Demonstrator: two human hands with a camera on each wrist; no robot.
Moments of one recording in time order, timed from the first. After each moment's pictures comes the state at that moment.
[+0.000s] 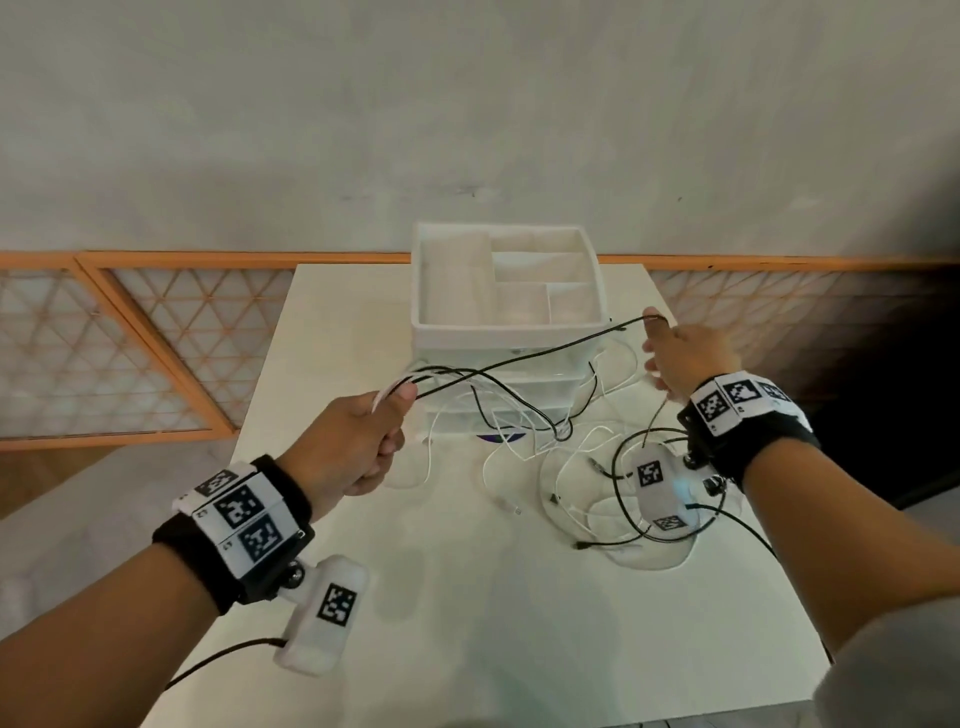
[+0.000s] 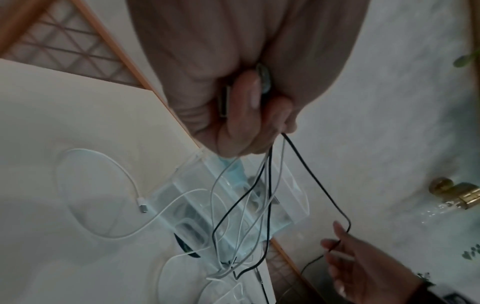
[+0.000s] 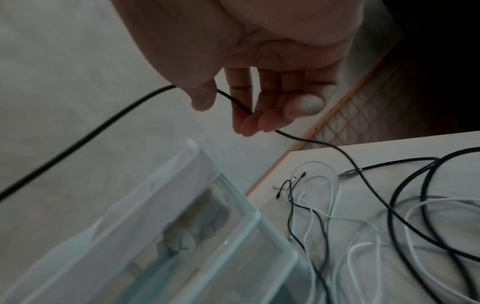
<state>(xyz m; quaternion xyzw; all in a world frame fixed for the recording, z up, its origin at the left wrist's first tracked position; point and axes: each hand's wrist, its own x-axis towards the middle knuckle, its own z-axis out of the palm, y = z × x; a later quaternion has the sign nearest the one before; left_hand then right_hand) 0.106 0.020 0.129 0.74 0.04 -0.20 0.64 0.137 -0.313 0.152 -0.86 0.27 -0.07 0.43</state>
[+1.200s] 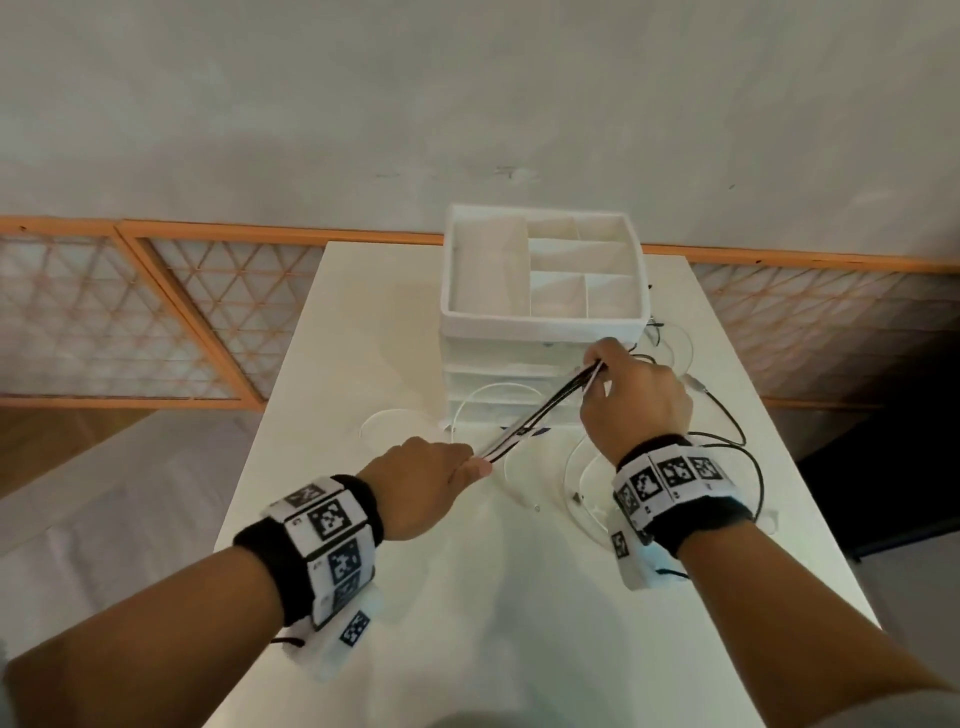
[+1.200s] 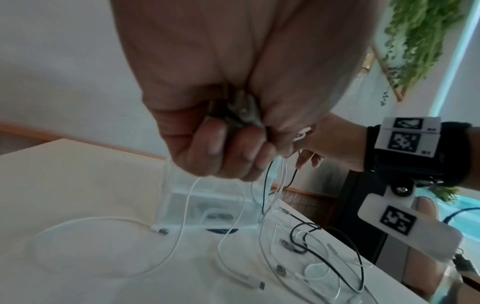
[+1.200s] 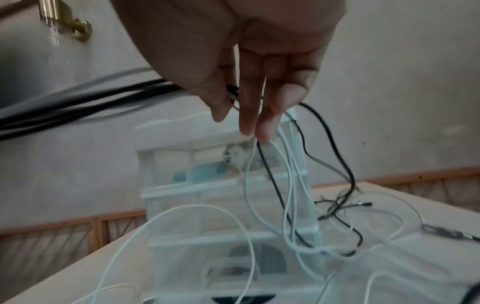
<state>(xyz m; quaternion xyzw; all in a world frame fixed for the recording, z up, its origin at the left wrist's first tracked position) 0.092 -0.002 0.099 0.93 -0.15 -0.24 0.23 0.123 -0.235 0.100 -0.97 0.08 -0.14 0.17</state>
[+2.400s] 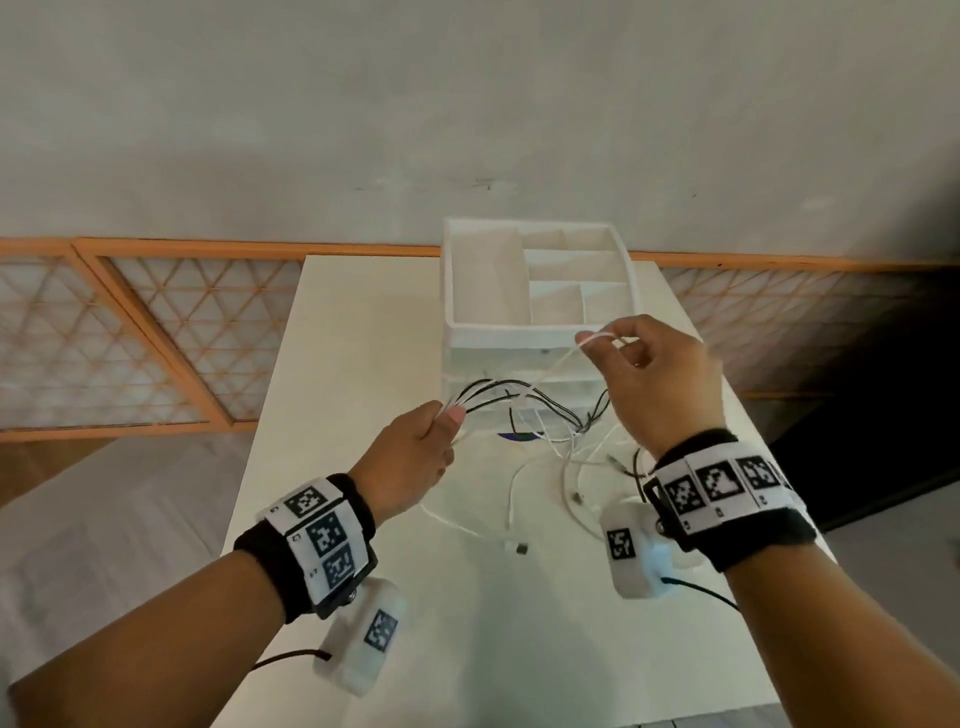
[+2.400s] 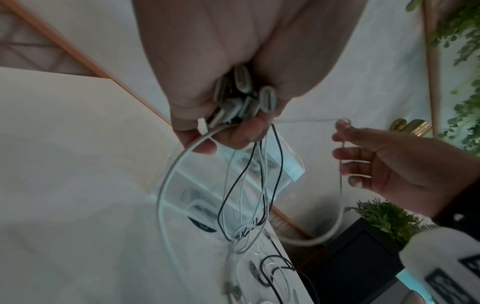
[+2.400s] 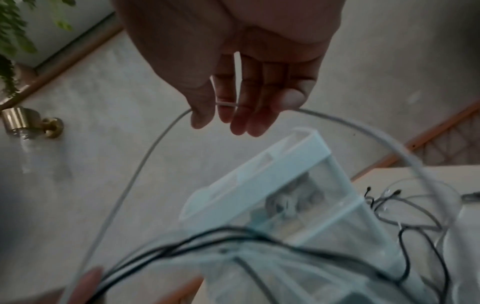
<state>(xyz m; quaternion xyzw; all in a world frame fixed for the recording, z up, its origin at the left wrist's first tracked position) 0.111 0.017 0.103 0.80 -0.05 -0.18 0.57 0.099 -0.211 0.164 -0.90 0.11 -0.21 0.36</state>
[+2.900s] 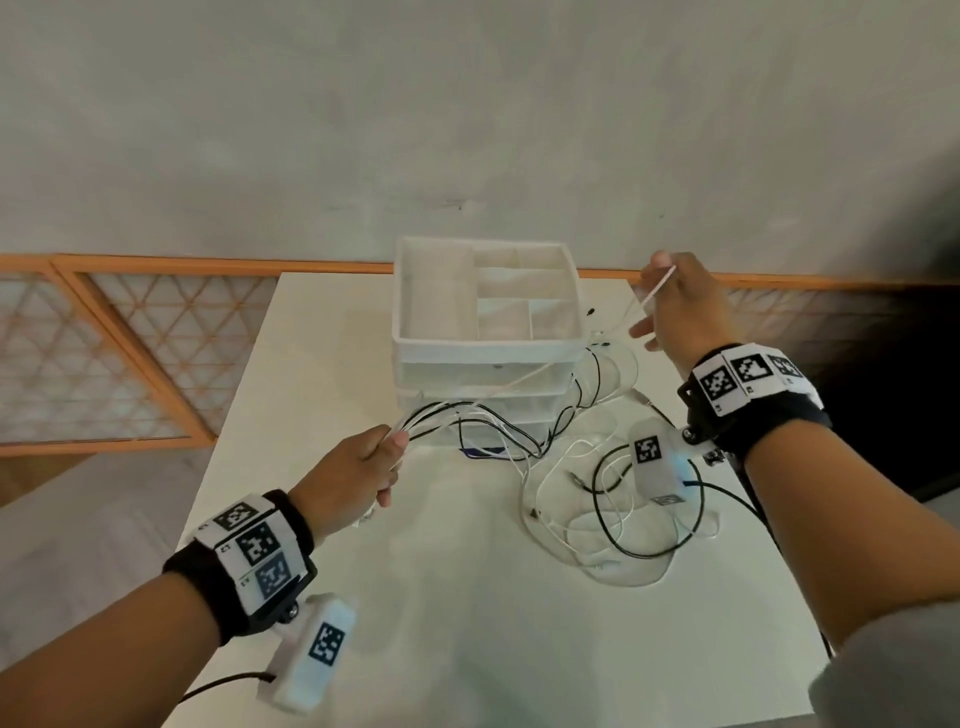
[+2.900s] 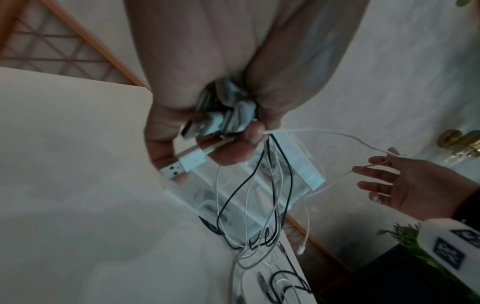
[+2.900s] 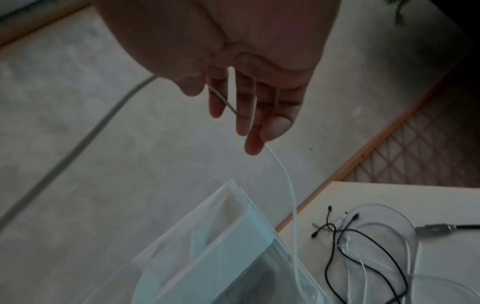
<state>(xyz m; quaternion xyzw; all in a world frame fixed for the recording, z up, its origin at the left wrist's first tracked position) 0.106 0.009 0.096 0.82 -0.01 -0.21 0.54 0.167 -0.326 0.186 -0.87 0.14 -0.18 0.44</state>
